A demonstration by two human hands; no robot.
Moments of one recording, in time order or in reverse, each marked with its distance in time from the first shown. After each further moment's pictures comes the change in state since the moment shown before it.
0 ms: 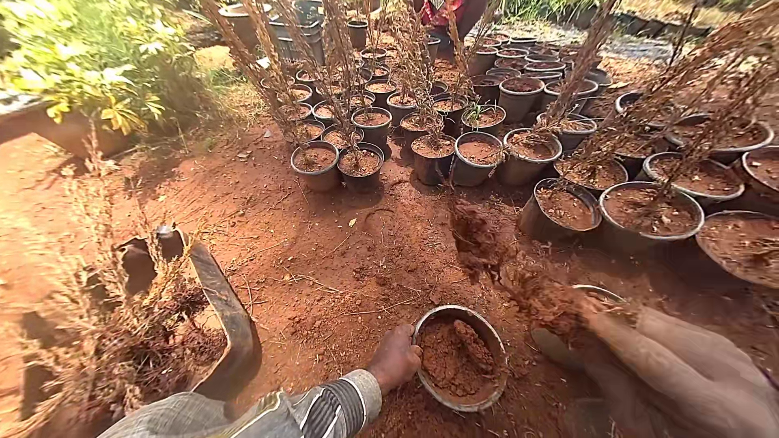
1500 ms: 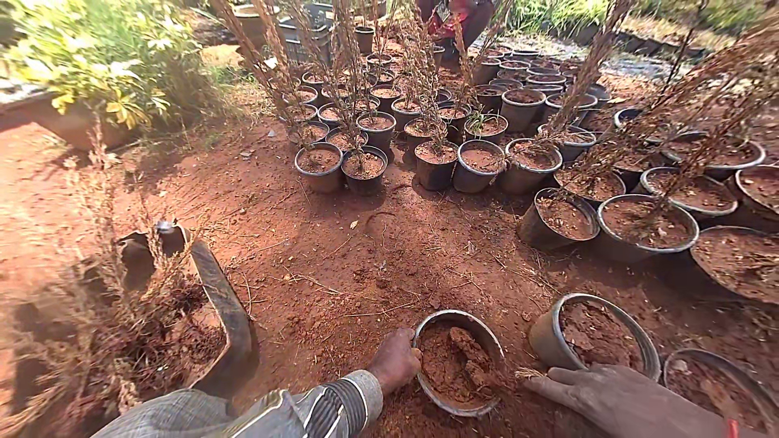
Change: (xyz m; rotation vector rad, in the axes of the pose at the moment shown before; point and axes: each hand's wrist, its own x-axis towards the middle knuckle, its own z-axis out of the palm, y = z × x) left_hand 0.002 0.005 -0.001 0.044 -0.025 -0.047; right_hand -0.034 0.019 0.018 0.119 -1.280 0.184
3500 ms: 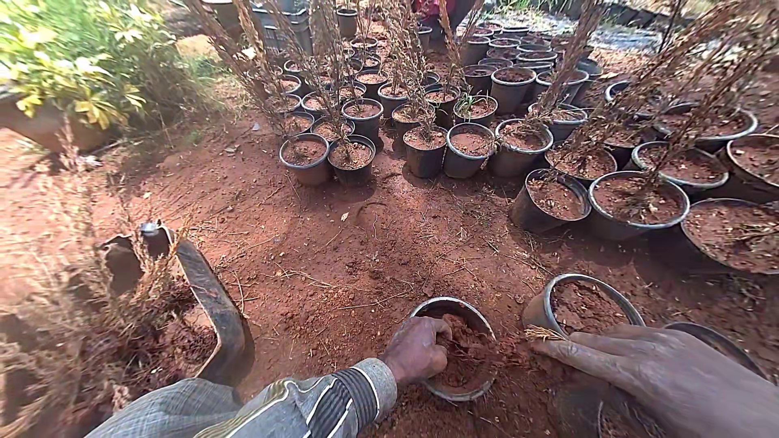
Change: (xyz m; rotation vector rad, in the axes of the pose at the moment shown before) left_hand -0.011 0.043 0.004 0.214 -0.048 0.356; right_hand -0.039 -0.009 -0.035 -0.080 0.556 -0.095
